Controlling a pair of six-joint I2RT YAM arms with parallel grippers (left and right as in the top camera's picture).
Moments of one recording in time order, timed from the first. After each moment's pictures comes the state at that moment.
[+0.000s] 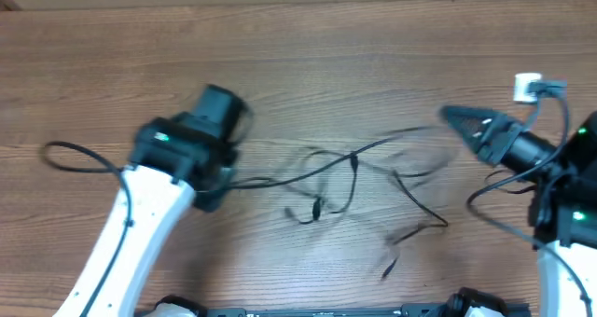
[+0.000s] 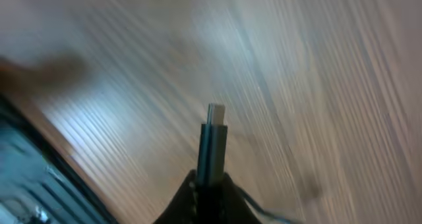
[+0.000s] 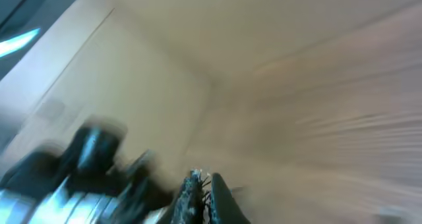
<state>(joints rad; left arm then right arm) -0.32 1.36 1.37 -1.47 -0.14 -1.55 -0.34 0.98 0.89 -0.25 -1.15 0.62</state>
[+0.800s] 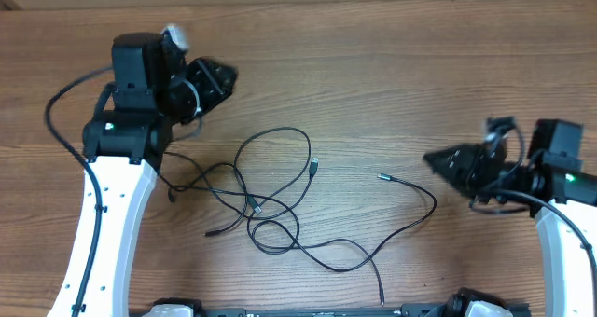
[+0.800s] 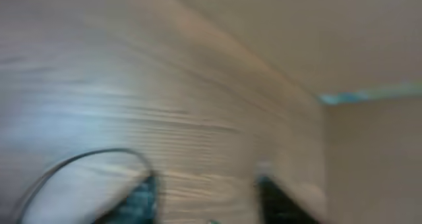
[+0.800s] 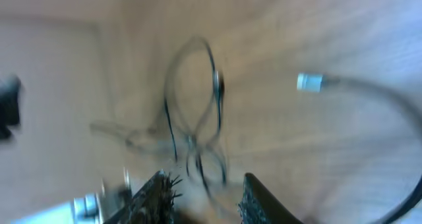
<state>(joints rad) -0.08 1.38 1.34 -0.61 0.44 -0.69 -0.28 1.18 0.91 -1.01 -0.88 0.23</state>
